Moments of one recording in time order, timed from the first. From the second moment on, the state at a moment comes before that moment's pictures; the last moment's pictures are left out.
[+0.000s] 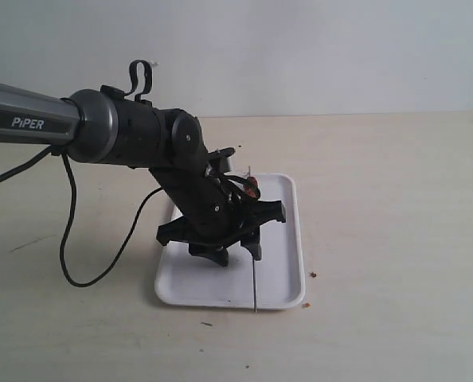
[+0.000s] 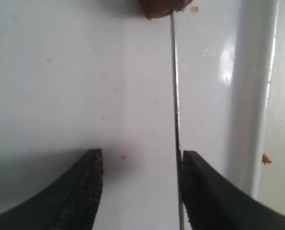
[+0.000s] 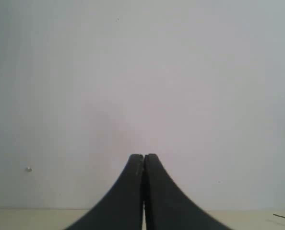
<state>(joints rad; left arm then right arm) -0.68 2.18 -1.46 -0.39 0.67 -0.31 0.01 0.39 -0.08 0.05 -0.43 0.01</state>
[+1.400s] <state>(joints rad) -0.87 1.33 -1.05 -0.26 0.15 0.10 0.01 0.39 -0.08 0.06 -0.35 0.03</state>
